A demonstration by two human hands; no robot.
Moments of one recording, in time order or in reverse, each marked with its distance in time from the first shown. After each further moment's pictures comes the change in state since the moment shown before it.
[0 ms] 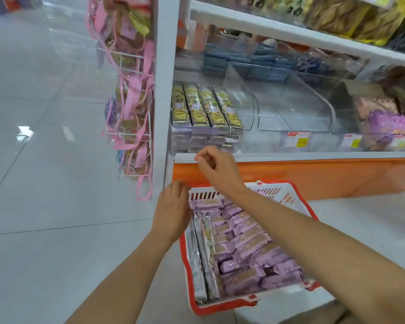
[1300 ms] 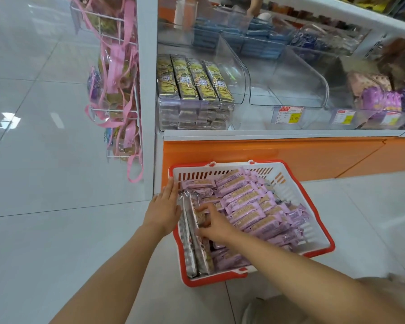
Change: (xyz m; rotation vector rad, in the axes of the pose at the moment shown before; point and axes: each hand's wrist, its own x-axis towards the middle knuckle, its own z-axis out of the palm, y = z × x) left_hand -0.036 -0.002 0.037 -0.033 -0.470 -0.241; right_hand -0.143 0.079 0.053 0.085 -0.510 0.695
